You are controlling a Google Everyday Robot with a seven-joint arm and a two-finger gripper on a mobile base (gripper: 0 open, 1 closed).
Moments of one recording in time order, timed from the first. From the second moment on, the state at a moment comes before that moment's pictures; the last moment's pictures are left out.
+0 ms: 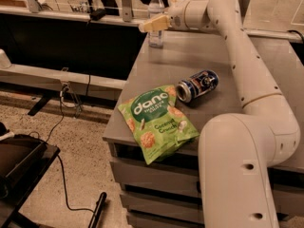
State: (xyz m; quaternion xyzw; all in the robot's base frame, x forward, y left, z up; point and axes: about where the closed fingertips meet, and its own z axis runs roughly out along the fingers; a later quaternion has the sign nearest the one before) arm 0.892 -0.036 0.955 -0.40 0.66 0.21 0.61
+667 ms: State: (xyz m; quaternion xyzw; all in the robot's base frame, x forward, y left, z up) arm 0.893 -0.033 0.952 -0.40 0.65 0.22 0.61
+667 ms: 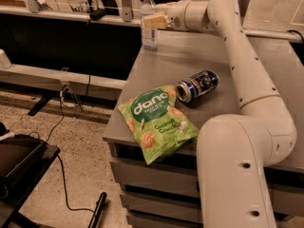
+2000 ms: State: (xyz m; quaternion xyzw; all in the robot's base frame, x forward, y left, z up) arm 0.883 -0.065 0.958 -0.38 0.66 0.24 0.60
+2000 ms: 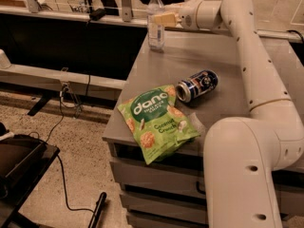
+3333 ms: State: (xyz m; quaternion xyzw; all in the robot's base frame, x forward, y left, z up) arm 0.800 -0.098 0.969 -0.42 0.64 0.31 0.56
